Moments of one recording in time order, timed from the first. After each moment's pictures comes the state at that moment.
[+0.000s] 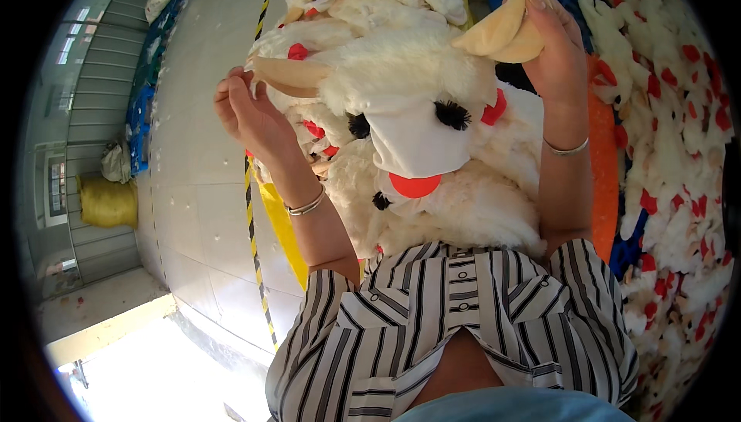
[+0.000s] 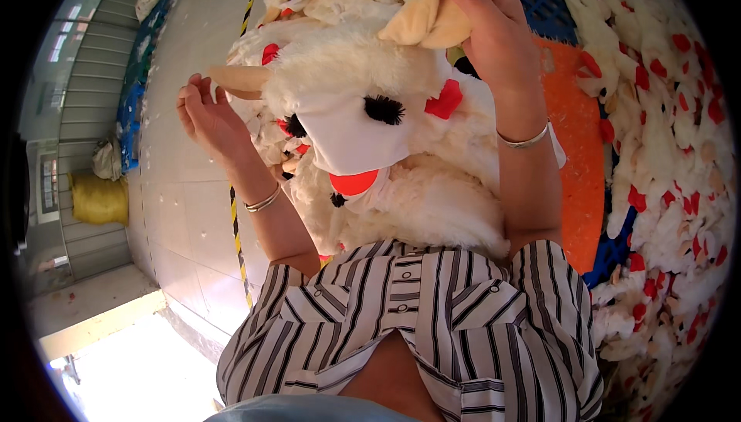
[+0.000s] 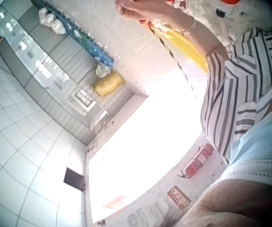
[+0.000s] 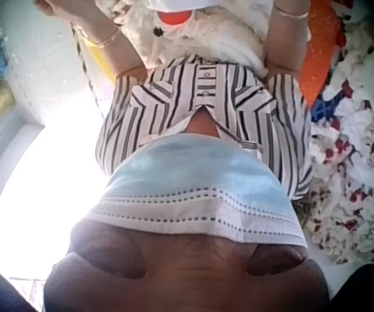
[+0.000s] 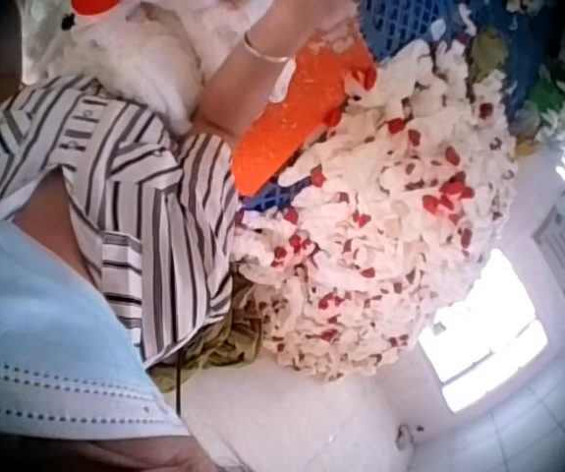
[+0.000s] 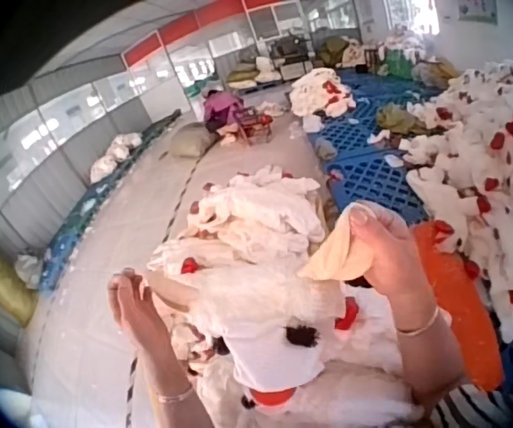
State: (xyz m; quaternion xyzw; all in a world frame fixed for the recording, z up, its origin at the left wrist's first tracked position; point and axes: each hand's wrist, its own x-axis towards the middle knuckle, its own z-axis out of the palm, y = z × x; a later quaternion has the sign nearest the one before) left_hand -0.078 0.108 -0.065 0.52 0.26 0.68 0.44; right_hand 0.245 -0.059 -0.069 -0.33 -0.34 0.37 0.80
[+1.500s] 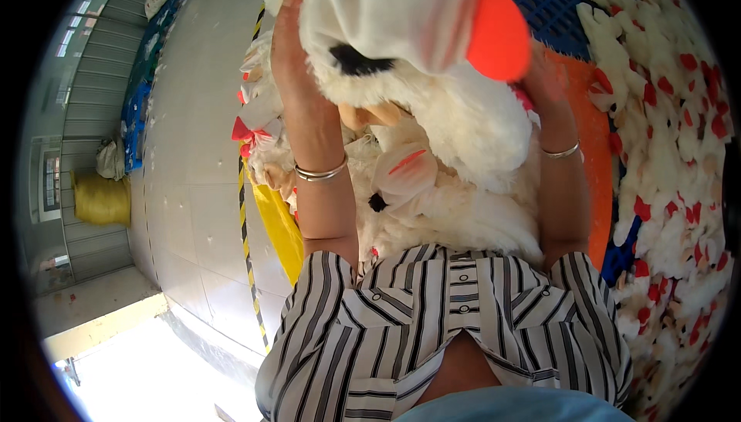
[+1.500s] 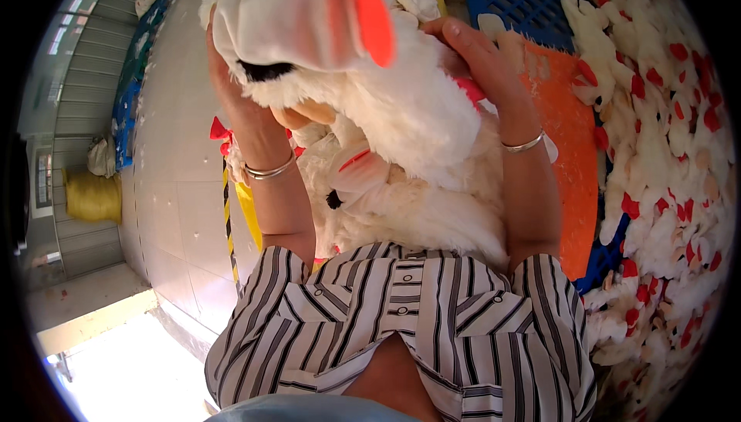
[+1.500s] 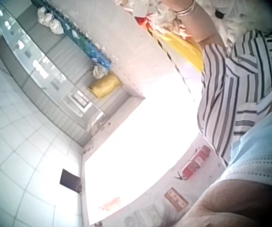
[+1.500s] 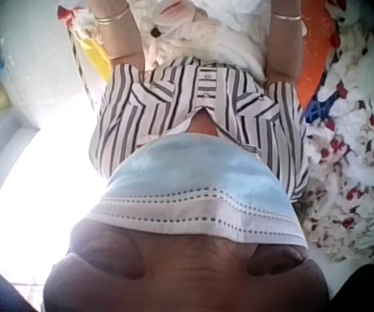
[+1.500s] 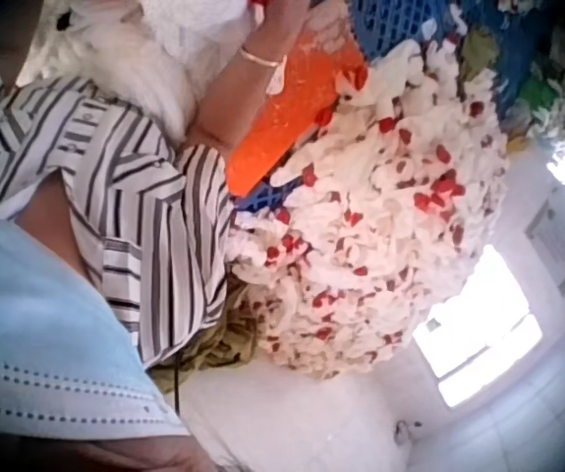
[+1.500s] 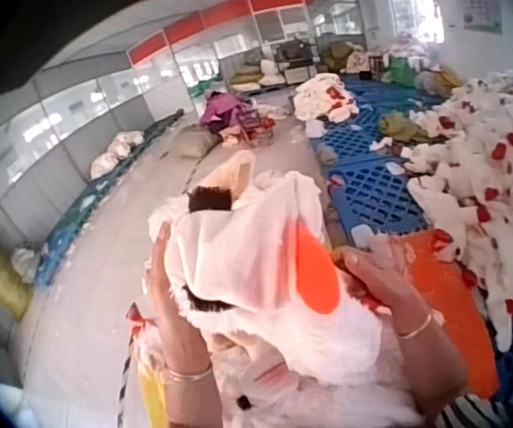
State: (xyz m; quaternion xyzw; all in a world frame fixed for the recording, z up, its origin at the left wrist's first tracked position) left_hand 0.008 0.081 -0.004 0.38 0.06 0.46 0.80; right_hand 0.247 -0.073 -0.101 -0.56 -0.43 0.39 0.59
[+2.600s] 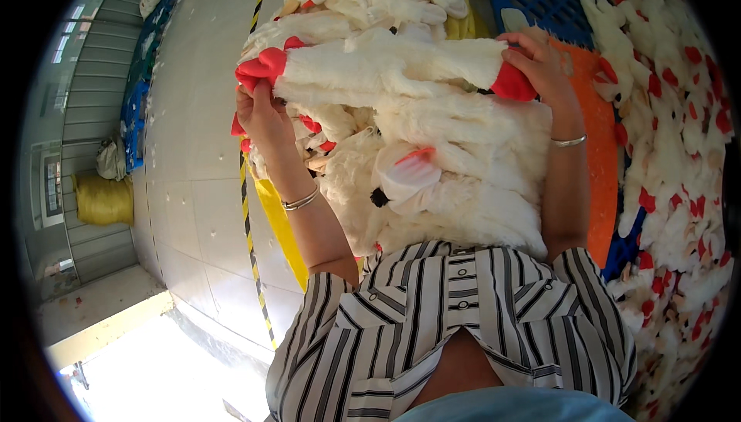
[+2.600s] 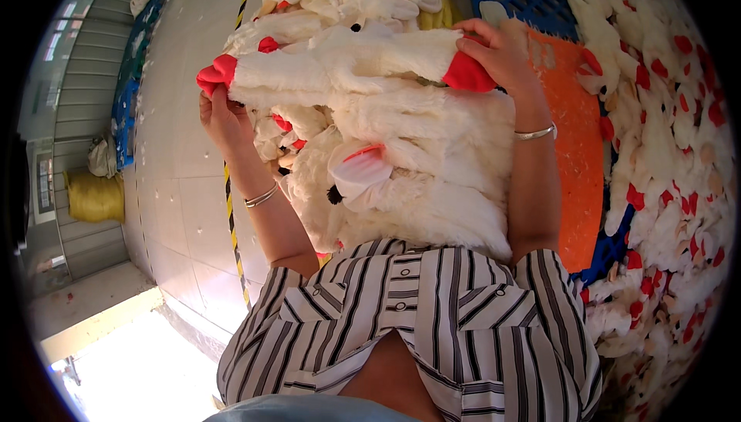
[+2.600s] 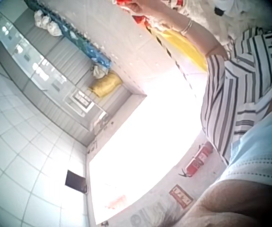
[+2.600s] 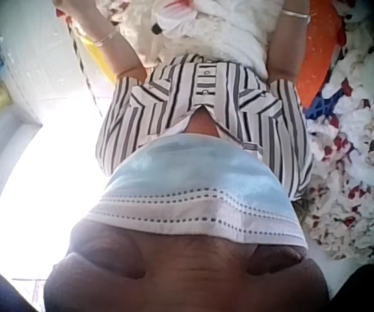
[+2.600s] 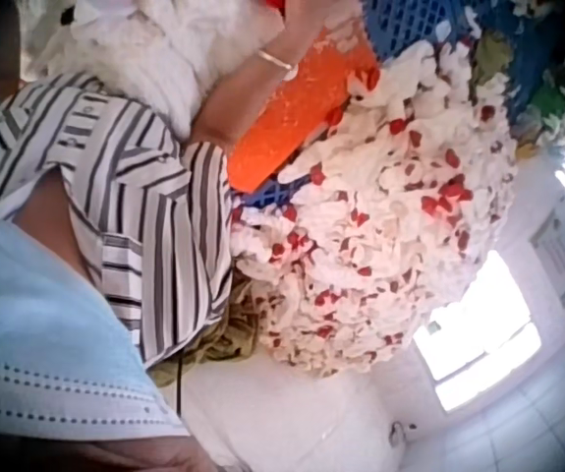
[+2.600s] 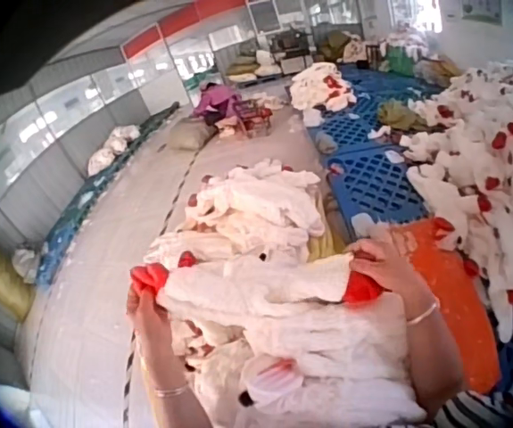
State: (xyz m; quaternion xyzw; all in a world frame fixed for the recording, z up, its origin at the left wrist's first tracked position) left_hand -0.106 0.141 -0.126 0.48 0.29 0.62 0.55; right_hand 0.269 -0.073 -0.135 -0.70 -0.47 0.26 0.47
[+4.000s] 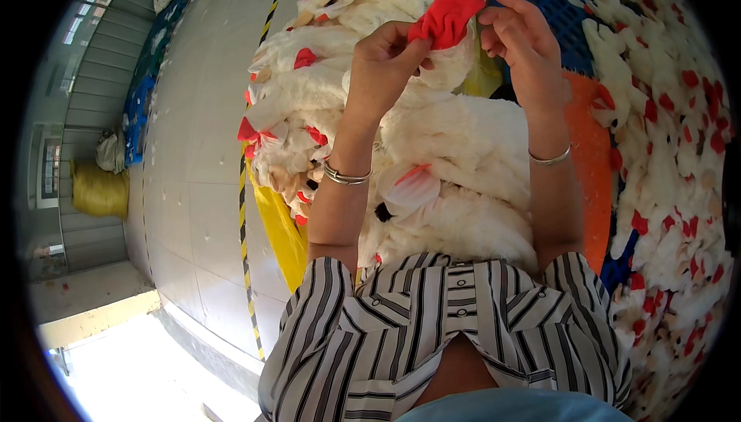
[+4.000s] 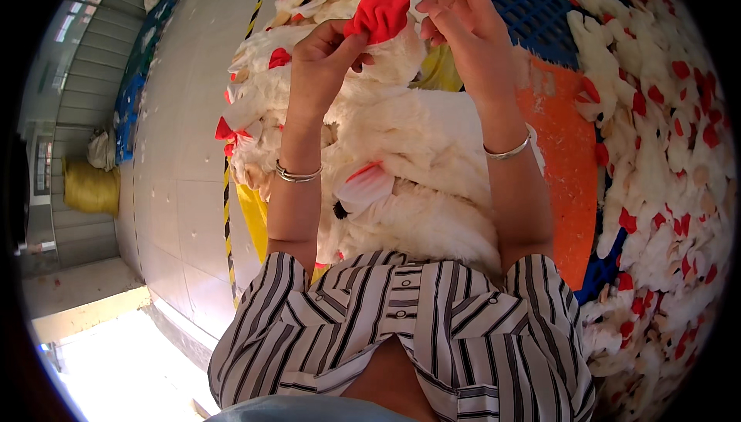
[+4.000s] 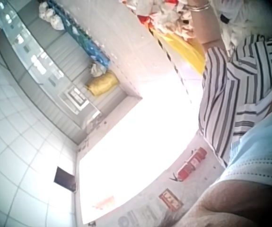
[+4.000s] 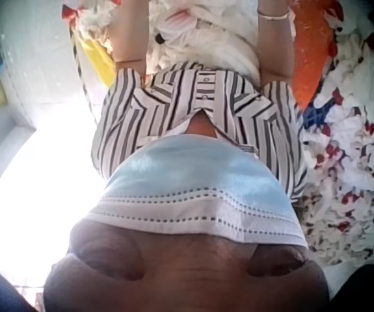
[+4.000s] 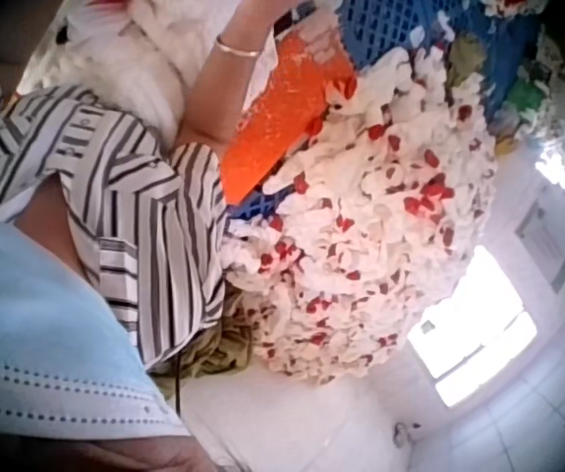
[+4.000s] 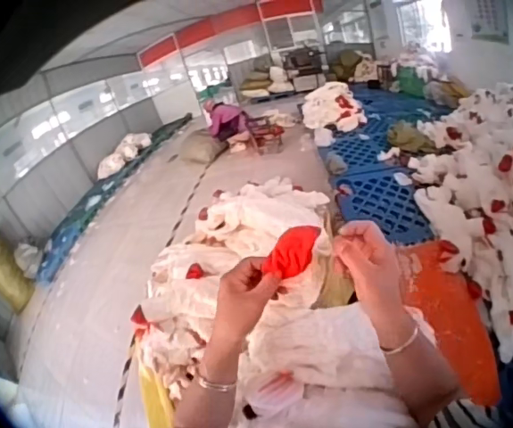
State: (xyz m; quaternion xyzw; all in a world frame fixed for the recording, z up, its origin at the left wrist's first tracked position) left_hand 0.034 0.077 -0.057 0.67 0.26 0.34 0.61; right_hand 0.208 -0.032 -0.055 -0.45 -0.42 0.25 0.75
